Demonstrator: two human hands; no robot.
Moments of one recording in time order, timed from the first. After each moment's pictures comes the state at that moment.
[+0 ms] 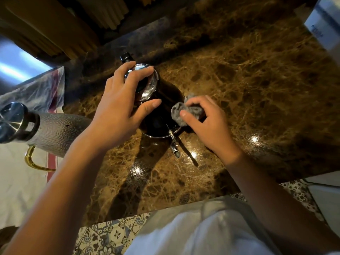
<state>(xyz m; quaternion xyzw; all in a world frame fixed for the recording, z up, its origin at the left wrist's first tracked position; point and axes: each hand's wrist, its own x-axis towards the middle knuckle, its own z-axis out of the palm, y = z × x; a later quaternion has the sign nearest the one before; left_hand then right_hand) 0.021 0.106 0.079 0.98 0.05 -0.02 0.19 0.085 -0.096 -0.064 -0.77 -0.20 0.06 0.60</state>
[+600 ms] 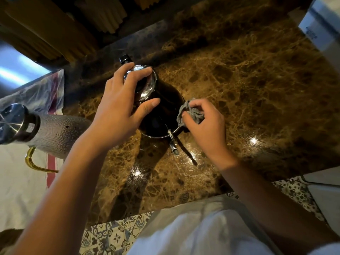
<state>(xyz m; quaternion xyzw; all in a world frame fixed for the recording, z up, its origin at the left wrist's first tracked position) 0.020 0.102 0.082 0.98 0.06 -0.02 0.20 0.069 -0.088 -0.066 -0.81 -0.10 0.00 0.58</state>
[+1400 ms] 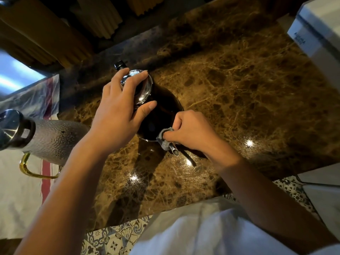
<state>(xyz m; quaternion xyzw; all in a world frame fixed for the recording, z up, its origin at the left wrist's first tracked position) 0.021 0.093 0.083 0.98 0.09 -0.02 0.16 0.080 -0.075 -0.013 -0.86 -0.17 0.26 0.40</state>
